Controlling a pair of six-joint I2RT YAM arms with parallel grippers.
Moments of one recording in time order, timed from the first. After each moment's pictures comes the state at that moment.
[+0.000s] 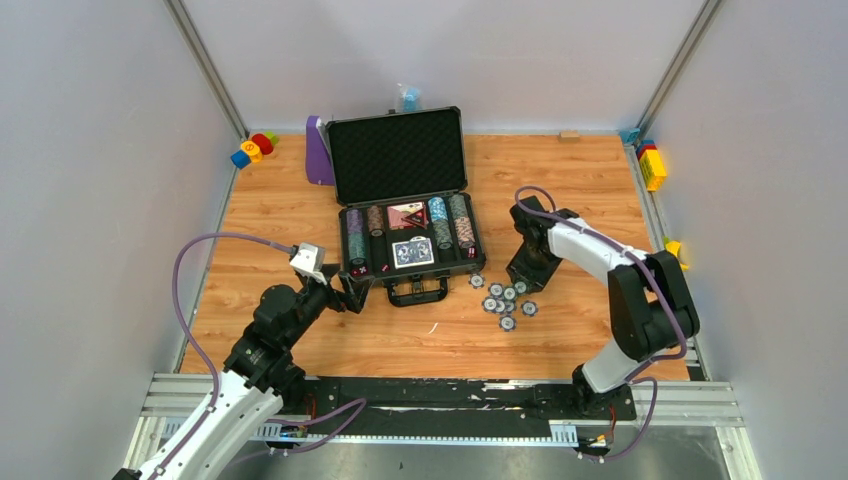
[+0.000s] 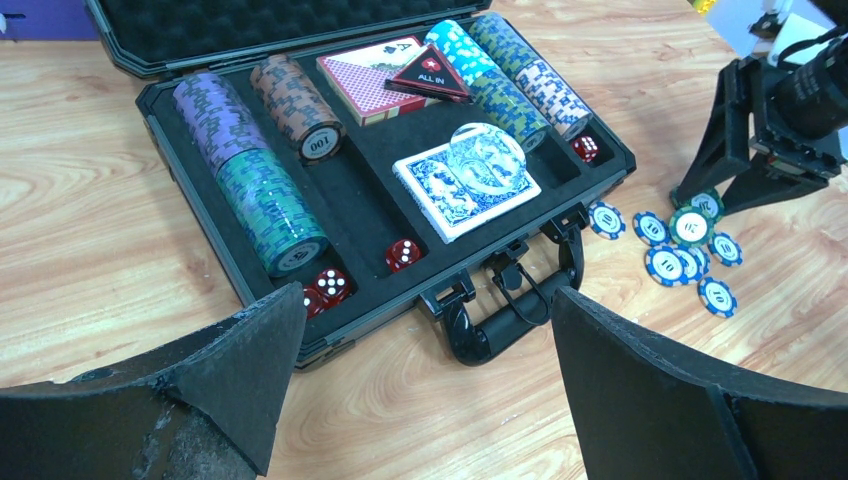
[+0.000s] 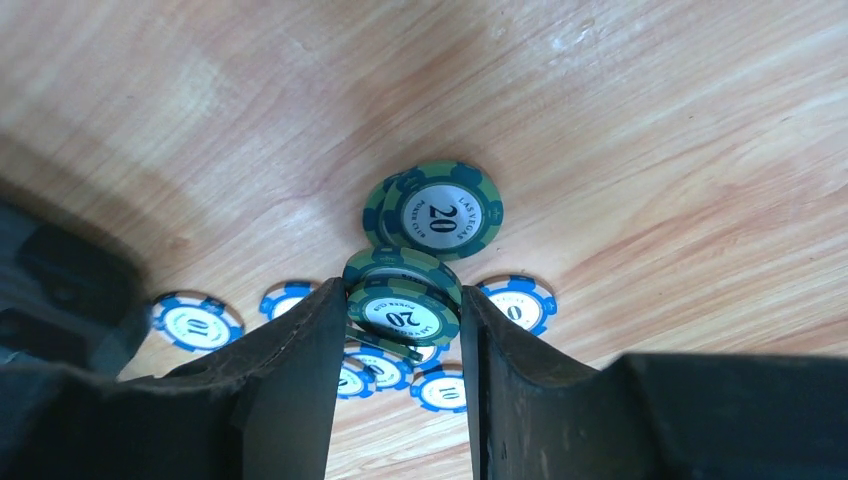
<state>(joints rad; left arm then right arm) -0.52 0.31 0.25 -0.09 -0.01 -0.28 0.38 1.63 1.00 -0.81 0.15 1.00</state>
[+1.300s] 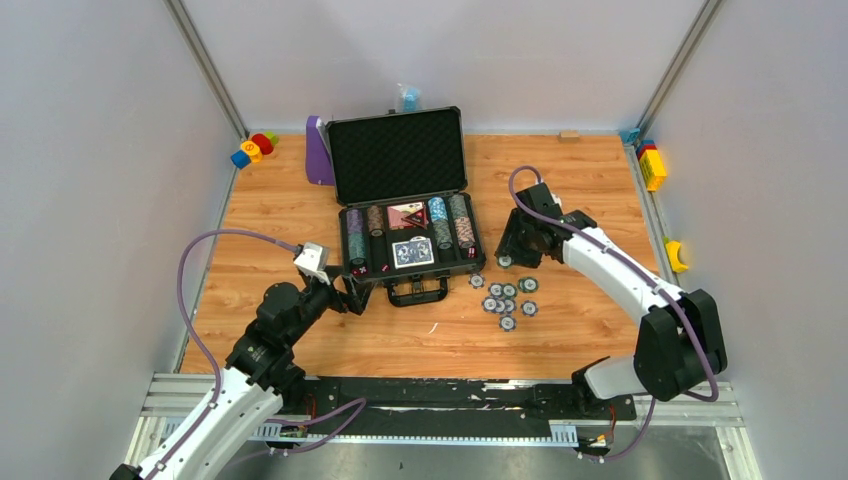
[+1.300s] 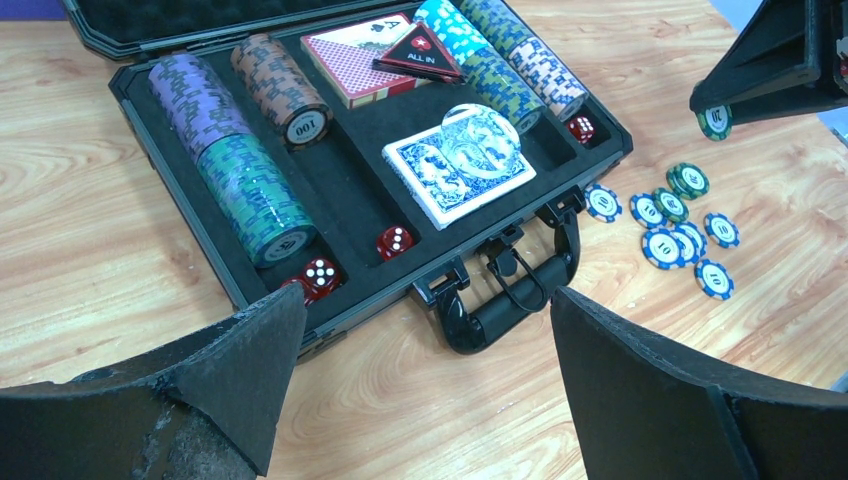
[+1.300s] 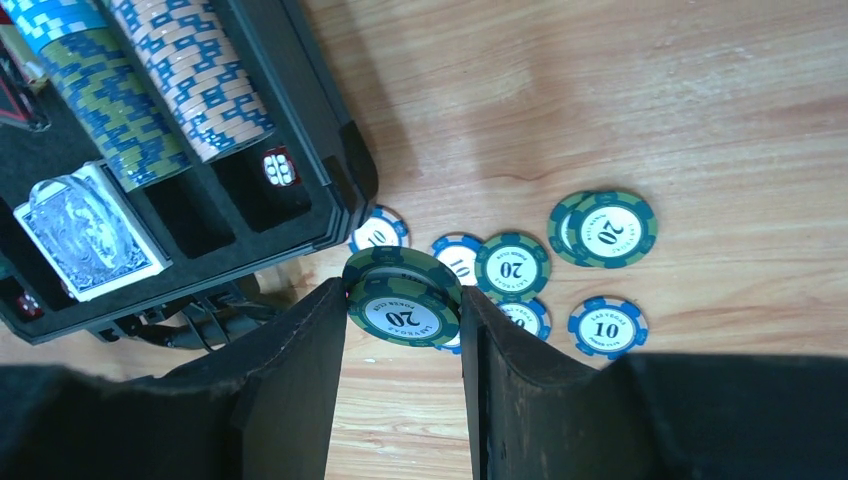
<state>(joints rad) -0.52 0.35 0.25 -0.09 0.02 -0.28 0.43 1.40 1.03 -0.66 0.07 0.76</state>
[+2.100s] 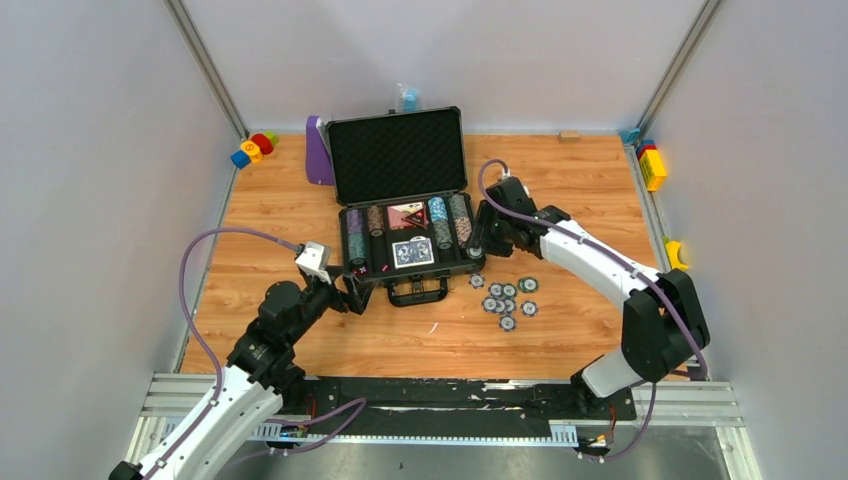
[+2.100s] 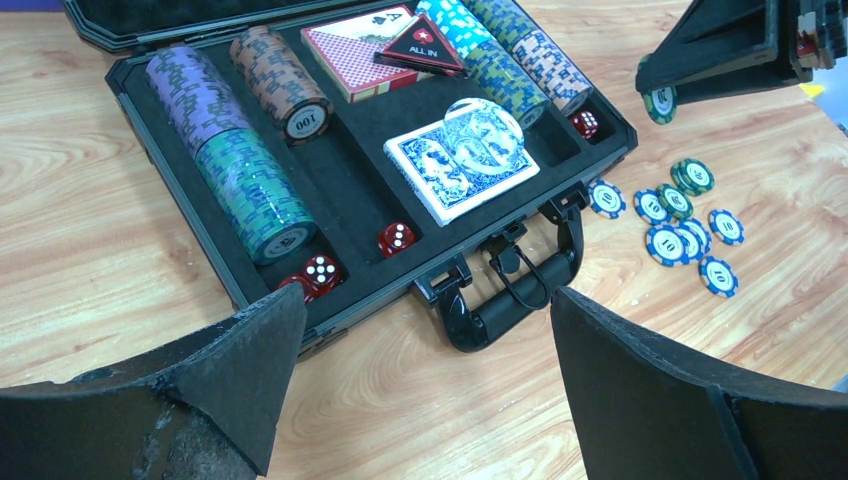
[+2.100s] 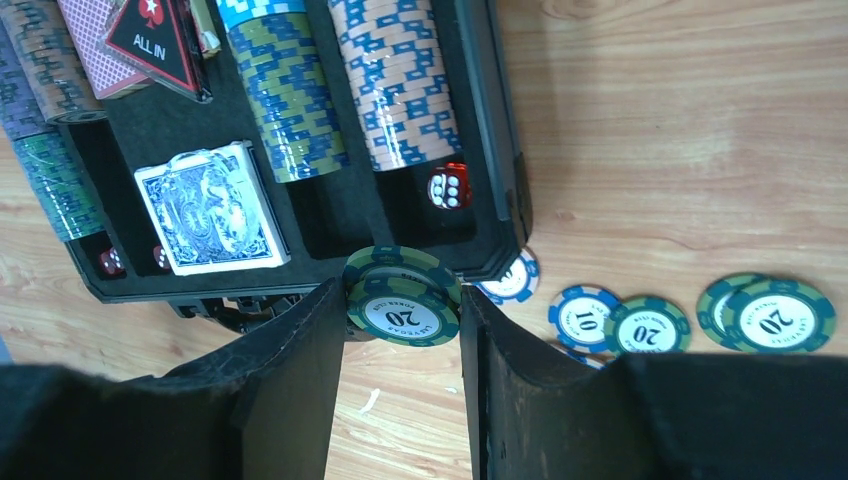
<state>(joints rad) -0.52 0.37 0.25 -0.09 0.02 -0.28 0.55 1.50 1.10 -0.52 0.02 0.74</state>
